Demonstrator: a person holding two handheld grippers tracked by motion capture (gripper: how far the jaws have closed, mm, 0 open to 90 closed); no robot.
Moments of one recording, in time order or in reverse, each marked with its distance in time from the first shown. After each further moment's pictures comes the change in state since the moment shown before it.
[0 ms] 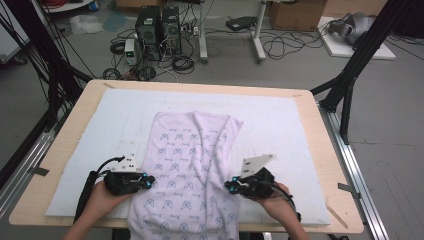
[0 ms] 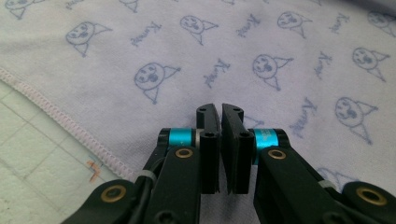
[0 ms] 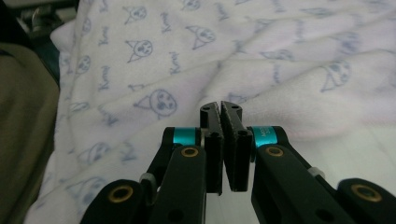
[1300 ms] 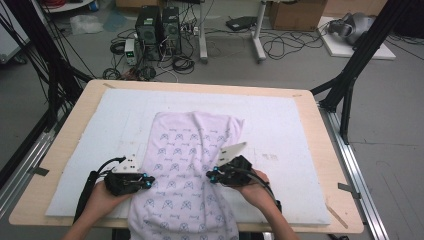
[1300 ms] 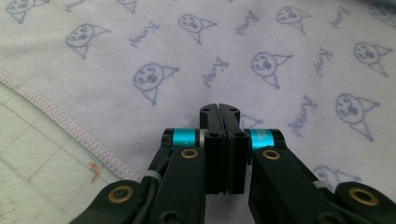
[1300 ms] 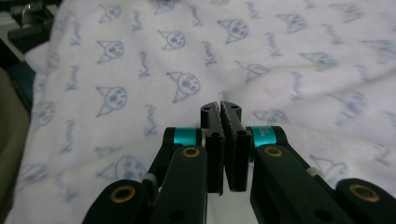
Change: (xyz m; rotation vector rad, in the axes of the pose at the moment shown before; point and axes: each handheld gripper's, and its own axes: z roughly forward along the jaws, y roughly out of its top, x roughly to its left) left arm -0.003 0.002 0.000 0.017 0.020 0.023; right arm -0.013 0.049 0.052 0.048 0.013 -0.053
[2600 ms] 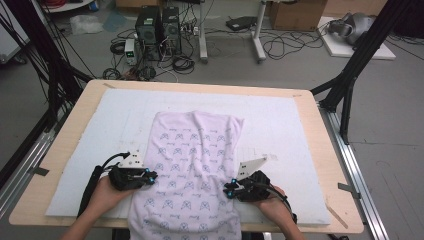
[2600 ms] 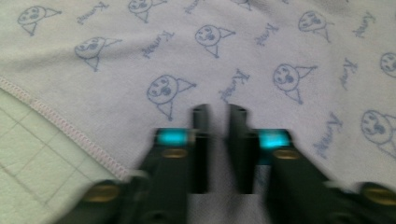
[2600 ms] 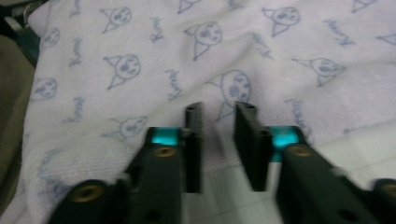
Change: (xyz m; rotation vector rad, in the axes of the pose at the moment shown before) left arm 0.007 0.011 0.007 0.023 0.018 0.008; right arm 0.010 -0.066 -0.020 0.008 0.006 0.084
